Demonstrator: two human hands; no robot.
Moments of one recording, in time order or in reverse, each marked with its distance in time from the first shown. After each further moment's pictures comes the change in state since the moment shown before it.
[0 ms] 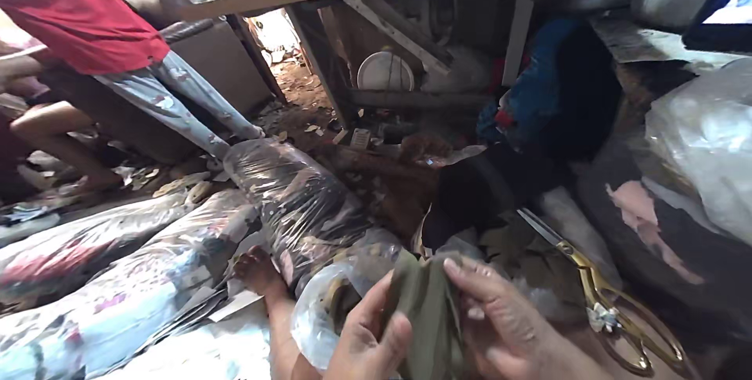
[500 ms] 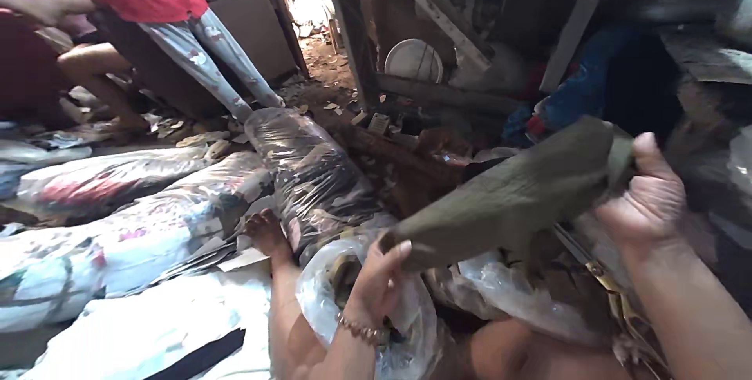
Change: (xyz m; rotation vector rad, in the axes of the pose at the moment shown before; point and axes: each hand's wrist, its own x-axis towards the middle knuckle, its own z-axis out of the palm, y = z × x) left_hand 0.045 -0.084 -0.027 -0.557 0.338 -0.253; right_hand 0.057 -0.136 -0.063 0.158 -0.063 -0.763
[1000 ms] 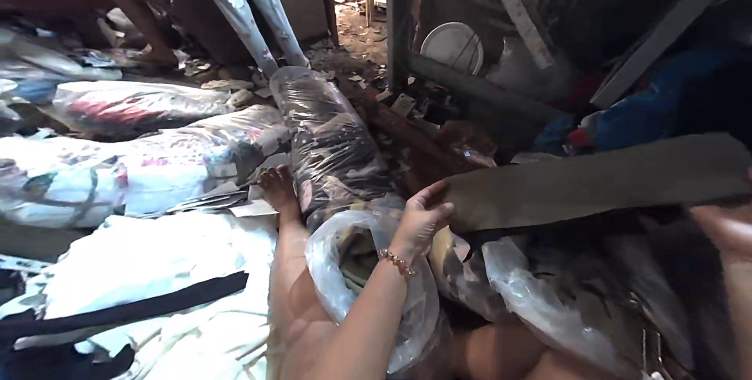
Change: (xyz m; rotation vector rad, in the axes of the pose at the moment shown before) left_hand 0.067 -0.016 0.013 0.091 0.077 -0.010; right_hand 0.055 -0.035 -0.056 -0.216 0.265 -0.065
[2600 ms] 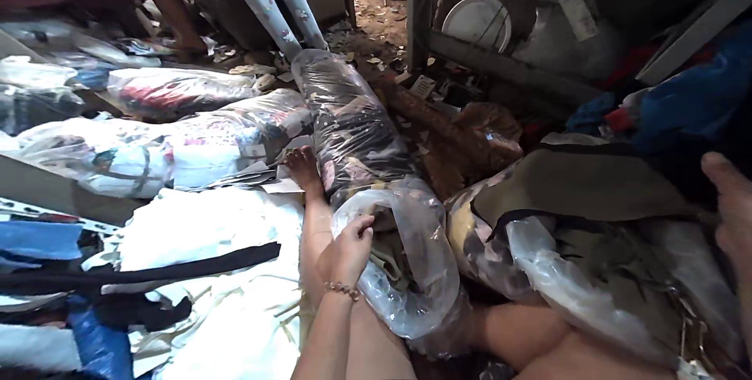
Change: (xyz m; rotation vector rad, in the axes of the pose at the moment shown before) left_hand -0.077 0.007 -0.150 1.123 0.436 -0.055; right_hand -0.024 0.034 -0.013 -1.151 0.001 -0.267
